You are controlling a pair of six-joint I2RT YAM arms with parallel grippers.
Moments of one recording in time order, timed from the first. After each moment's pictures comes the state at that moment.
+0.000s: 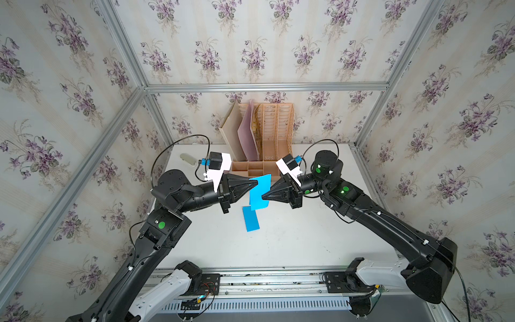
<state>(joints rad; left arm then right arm) -0.50 0.86 1.13 -0.13 0.79 -0.28 0.73 1.28 1.19 0.04 -1.15 0.18</state>
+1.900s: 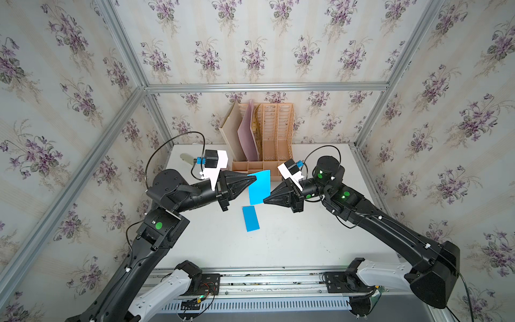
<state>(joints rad) -0.50 0.86 1.16 -0.12 0.75 -0.25 0.74 1.24 1.11 0.08 -1.13 0.20</state>
